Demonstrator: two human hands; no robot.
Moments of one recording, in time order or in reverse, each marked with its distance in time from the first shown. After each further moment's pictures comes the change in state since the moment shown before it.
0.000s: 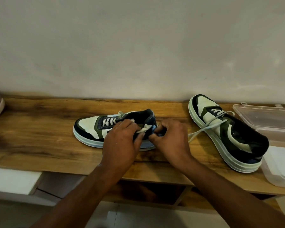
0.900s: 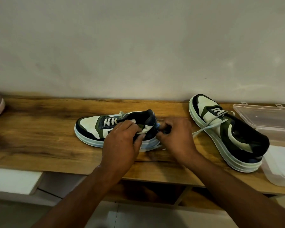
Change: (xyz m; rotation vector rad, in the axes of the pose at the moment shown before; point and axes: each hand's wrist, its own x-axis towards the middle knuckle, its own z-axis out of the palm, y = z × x) left_hand -0.004 -0.002 -0.001 -0.026 -0.017 0.032; right_hand 0.012 0.012 -0.011 -0.035 -0.037 -0.035
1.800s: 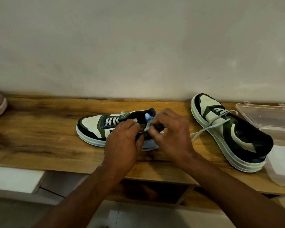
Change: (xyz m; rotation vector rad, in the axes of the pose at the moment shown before) left_hand 0.000 0.001 -0.001 -0.012 -0.004 0.004; right_hand -0.004 -0.019 0.008 0.028 0.123 -0.415
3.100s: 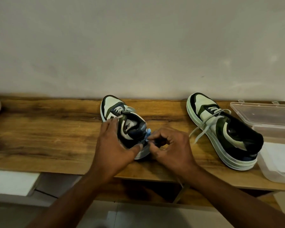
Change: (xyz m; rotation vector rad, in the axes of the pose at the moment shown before) left_hand -0.011 -0.009 -0.013 -0.262 -0.072 -0.344; right_hand -0.039 0.005 -0.008 0.183 -0.077 0.167
